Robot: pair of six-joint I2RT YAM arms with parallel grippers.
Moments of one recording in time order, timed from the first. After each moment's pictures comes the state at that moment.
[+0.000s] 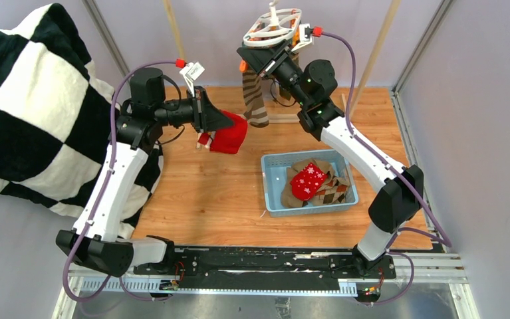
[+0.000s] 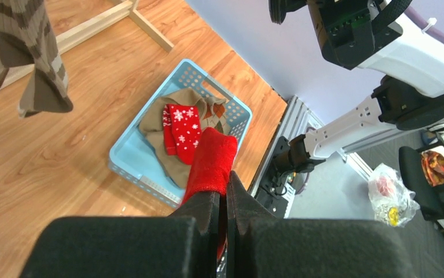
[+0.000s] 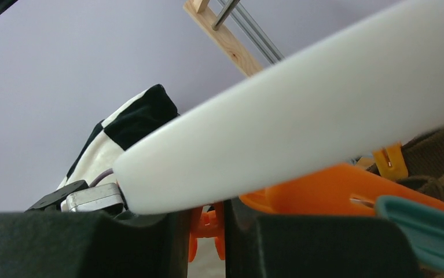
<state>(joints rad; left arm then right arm) -0.25 1.27 1.50 -0.56 0.94 -0.31 0.61 1.69 1.65 0.49 -0.21 0.90</state>
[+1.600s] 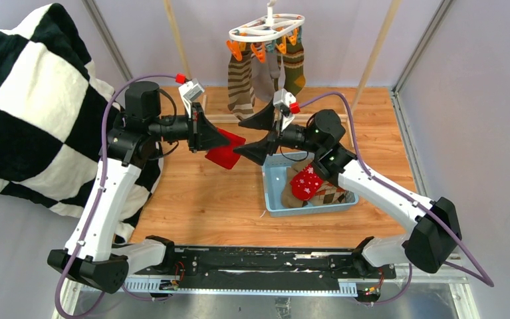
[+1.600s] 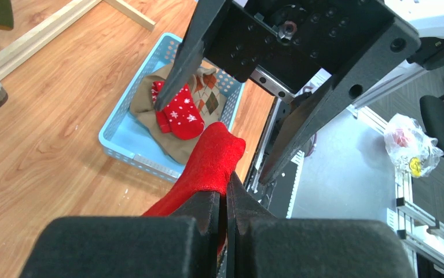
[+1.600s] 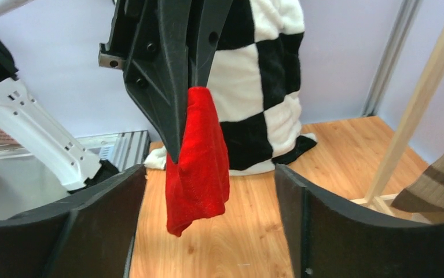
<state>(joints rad) -0.26 1.15 1.45 -0.72 1.01 -0.08 0.74 1.32 1.09 0.51 -0.69 0.19</state>
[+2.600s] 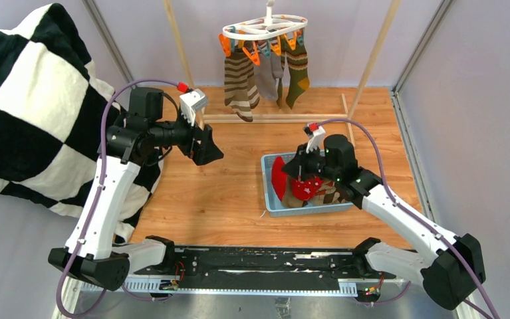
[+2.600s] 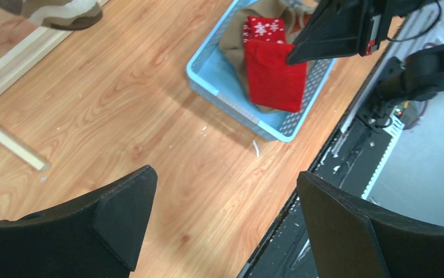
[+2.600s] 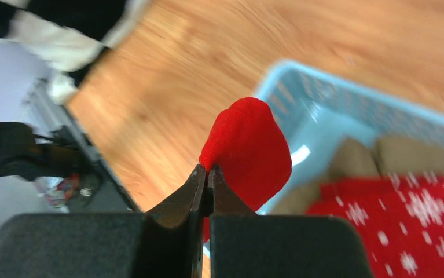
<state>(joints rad) -0.25 1.16 1.48 -0.98 0.71 0.20 0.59 1.05 0.80 -0.08 -0.40 0.36</state>
